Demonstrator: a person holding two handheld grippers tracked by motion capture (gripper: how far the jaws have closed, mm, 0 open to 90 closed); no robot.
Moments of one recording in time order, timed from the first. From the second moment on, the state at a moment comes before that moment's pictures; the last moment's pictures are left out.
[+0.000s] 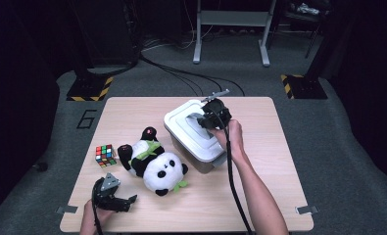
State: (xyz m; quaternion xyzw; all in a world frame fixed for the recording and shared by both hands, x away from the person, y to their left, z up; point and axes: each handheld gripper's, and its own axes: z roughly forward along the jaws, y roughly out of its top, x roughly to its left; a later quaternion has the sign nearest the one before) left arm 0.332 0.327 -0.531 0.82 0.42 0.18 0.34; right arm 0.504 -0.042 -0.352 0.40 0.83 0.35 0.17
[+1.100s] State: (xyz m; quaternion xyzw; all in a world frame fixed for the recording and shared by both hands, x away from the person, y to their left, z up) left arm 0.332 0.328 -0.531 0.82 0.42 0.18 0.34; right arm 0.490 -0.075 -0.304 0.40 0.81 0.37 0.22
